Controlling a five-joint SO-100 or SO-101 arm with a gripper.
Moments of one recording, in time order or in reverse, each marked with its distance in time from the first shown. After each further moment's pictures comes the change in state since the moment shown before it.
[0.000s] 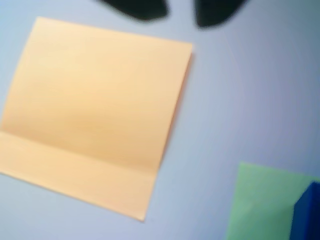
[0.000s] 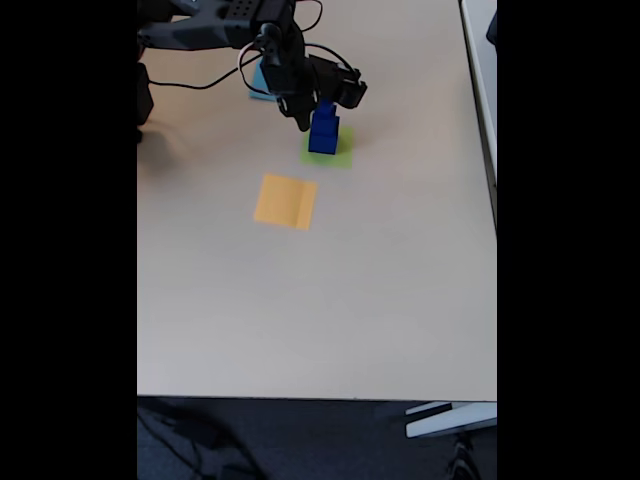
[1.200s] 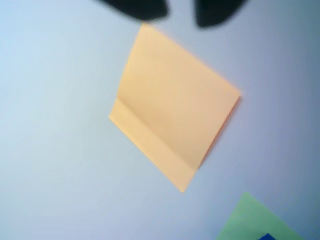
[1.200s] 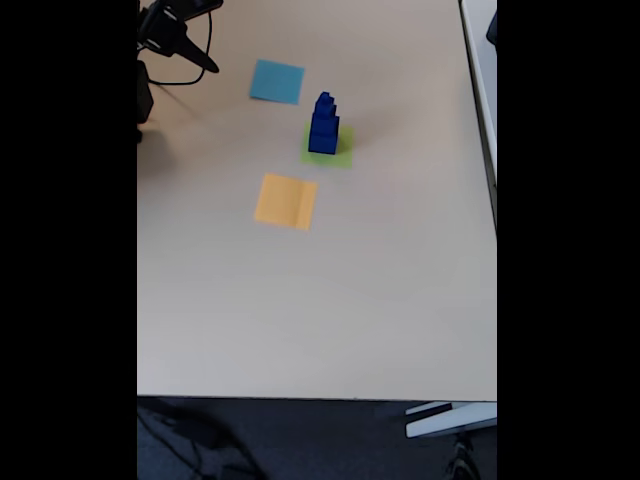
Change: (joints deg) arm -3.3 108.5 91.7 -19.4 -27.2
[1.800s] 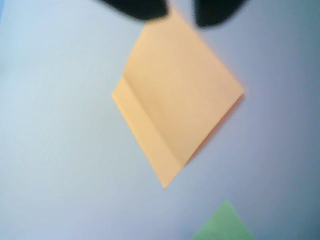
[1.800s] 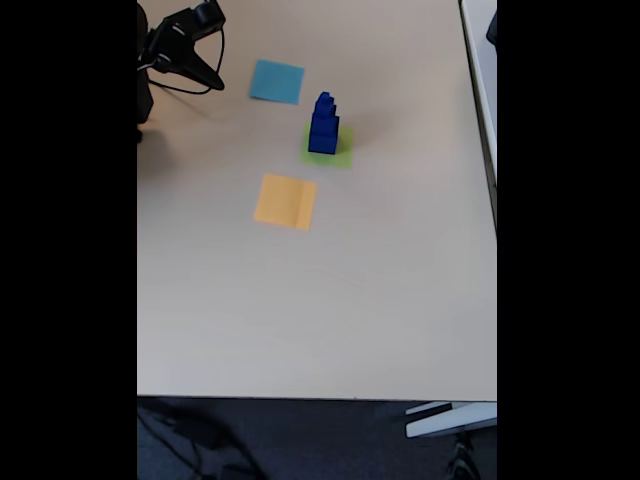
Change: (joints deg) arm -2.0 7.6 14.2 -6.9 -10.5
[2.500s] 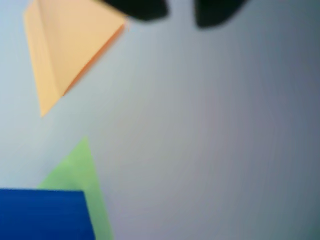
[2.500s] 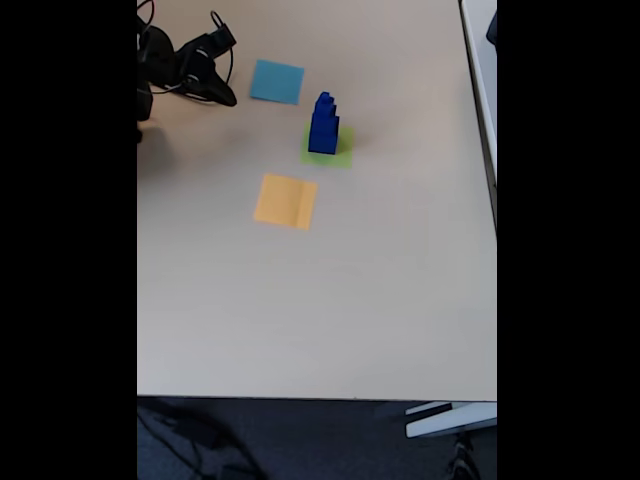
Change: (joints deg) arm -8.4 0.0 17.0 -9.2 -6.9
